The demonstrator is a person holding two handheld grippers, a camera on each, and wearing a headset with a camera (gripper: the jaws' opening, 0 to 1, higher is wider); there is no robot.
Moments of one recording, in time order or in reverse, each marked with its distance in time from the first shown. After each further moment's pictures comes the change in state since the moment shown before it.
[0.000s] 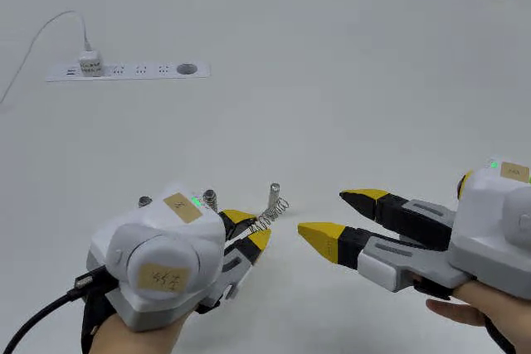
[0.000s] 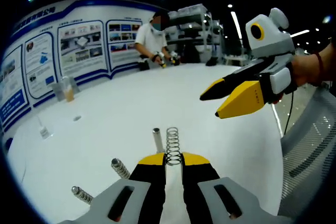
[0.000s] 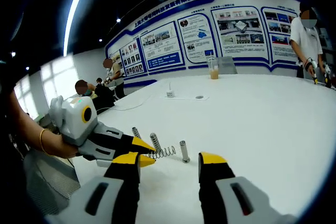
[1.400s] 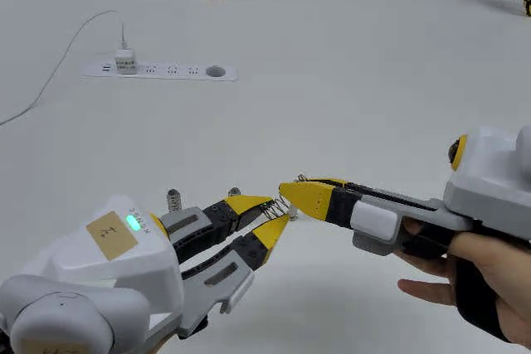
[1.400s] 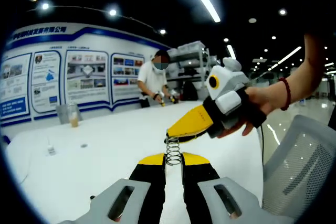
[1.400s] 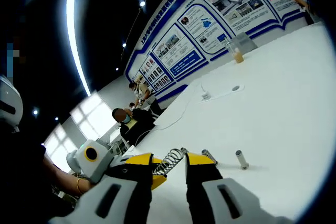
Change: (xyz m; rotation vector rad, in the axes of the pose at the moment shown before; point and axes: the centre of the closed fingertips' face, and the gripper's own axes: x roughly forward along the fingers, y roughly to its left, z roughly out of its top) left arm -0.058 -0.009 0.055 -0.014 -0.307 -0.012; right arm 0.022 0.062 0.040 0.377 -0.040 0.333
